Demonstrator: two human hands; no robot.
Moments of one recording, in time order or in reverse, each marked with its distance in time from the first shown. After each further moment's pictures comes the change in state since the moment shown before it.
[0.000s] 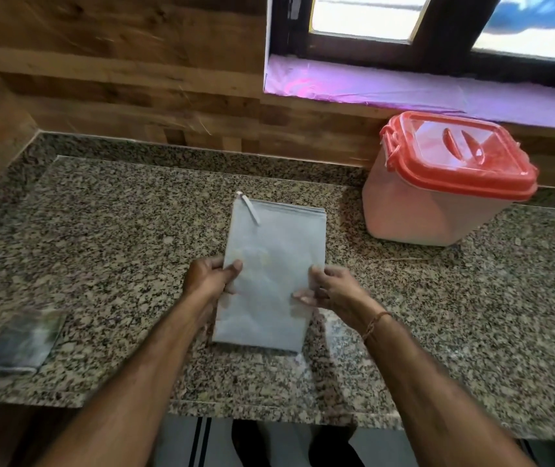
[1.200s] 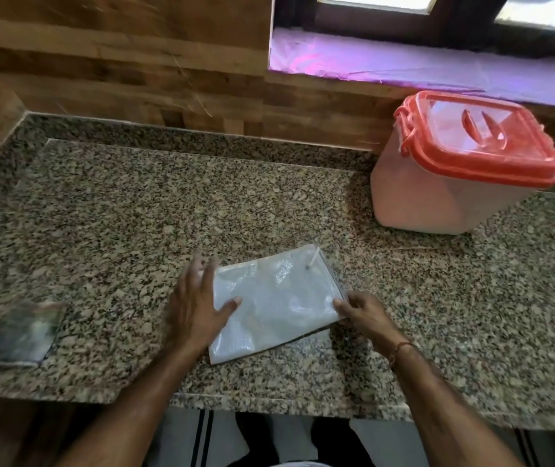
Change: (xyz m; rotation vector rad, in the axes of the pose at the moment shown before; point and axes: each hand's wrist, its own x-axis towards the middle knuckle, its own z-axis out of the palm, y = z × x) left_hand -0.020 -0.077 -0.020 1.038 0.141 0.278; right_hand 0.000 0.067 -0.069 -0.661 0.181 -0.091
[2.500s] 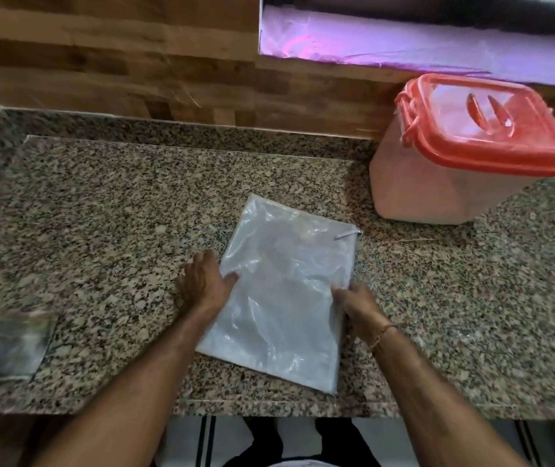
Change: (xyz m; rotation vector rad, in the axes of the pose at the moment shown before) left_hand 0.057 0.035 -0.009 -0.098 -0.047 -0.204; right_hand 0.030 -0.023 0.032 0.313 0.196 0.246
